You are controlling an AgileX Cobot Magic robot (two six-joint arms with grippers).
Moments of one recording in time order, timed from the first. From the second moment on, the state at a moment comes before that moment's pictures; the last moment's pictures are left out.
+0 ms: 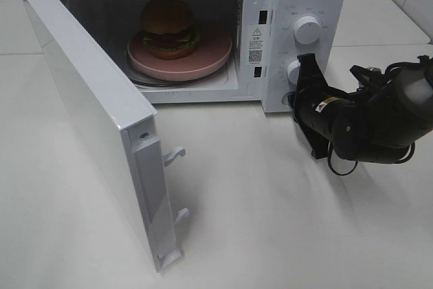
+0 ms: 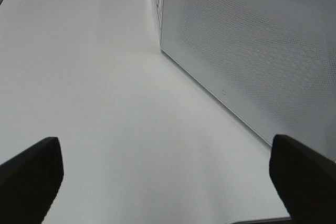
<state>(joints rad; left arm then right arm) 0.02 -0.01 -0.52 -0.18 1.08 0.09 0.42 2.08 -0.77 0.38 -0.84 1.24</state>
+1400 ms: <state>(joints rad) 0.02 -0.01 -0.52 -0.18 1.08 0.09 0.40 1.46 -0.56 0.21 -0.16 0.74</state>
